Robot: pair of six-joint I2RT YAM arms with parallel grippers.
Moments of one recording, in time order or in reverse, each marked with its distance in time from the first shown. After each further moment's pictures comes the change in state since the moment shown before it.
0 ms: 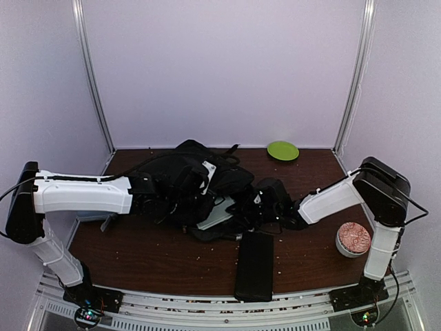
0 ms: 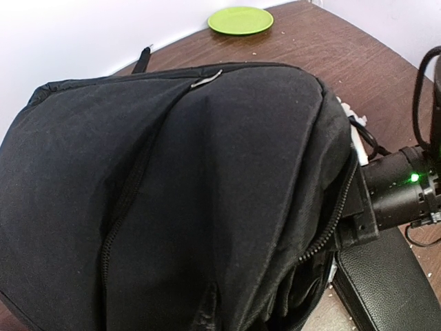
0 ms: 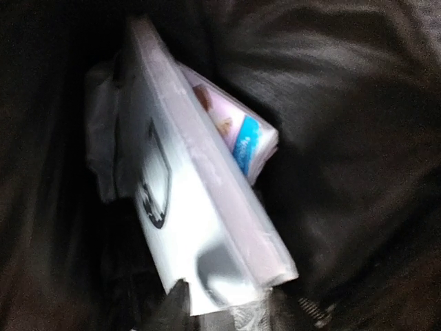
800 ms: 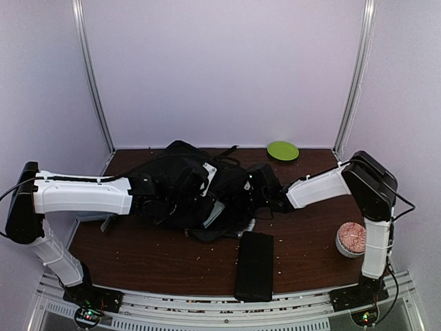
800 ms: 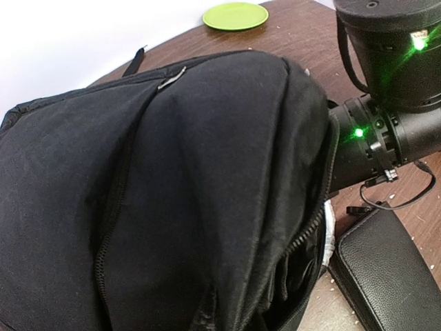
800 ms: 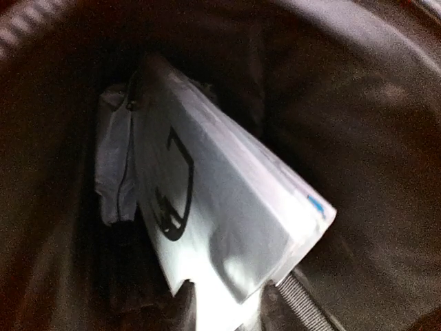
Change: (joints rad) left arm -0.003 -0.002 -0.009 -0.003 0.011 0.019; right arm -0.046 0.119 0.251 -0.154 -0.058 -0.215
